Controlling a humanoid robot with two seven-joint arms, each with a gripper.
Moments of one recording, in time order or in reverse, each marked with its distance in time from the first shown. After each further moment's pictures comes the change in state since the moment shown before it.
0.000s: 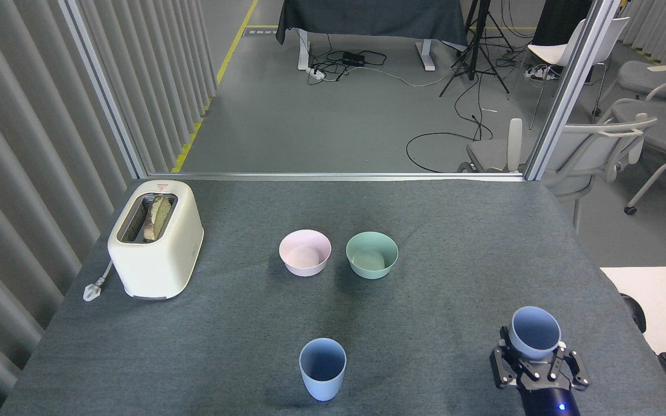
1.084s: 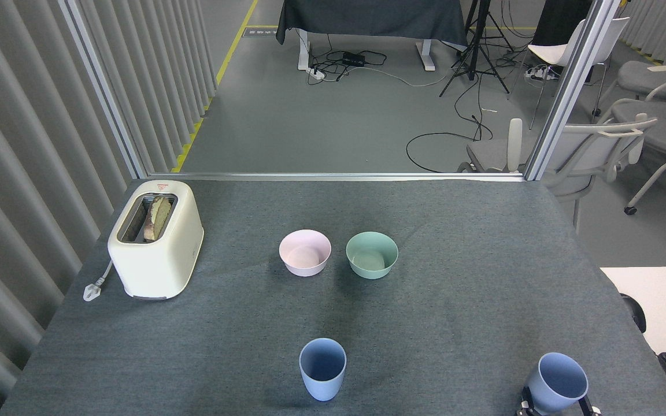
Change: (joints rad) left arm -0.001 0.006 0.000 0.000 0.000 -0.005 0.000; right arm 0.219 -0.021 -0.092 -0.029 -0.014 -0.026 -0.030
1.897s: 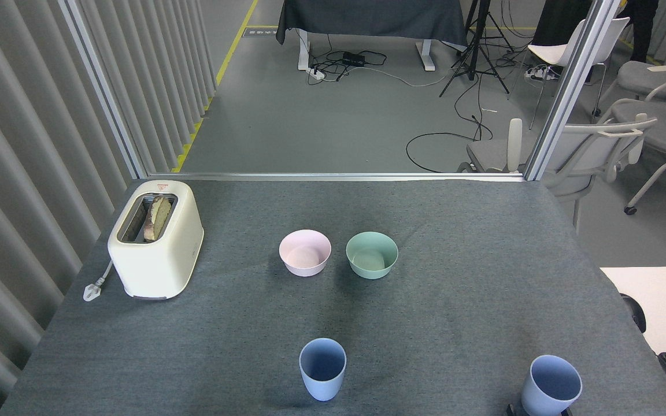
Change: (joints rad) left arm 0.004 0.000 -0.001 -0.008 -0.001 -0.002 0.000; right arm 0.055 0.007 0.060 -0.012 -0.003 0.005 0.000
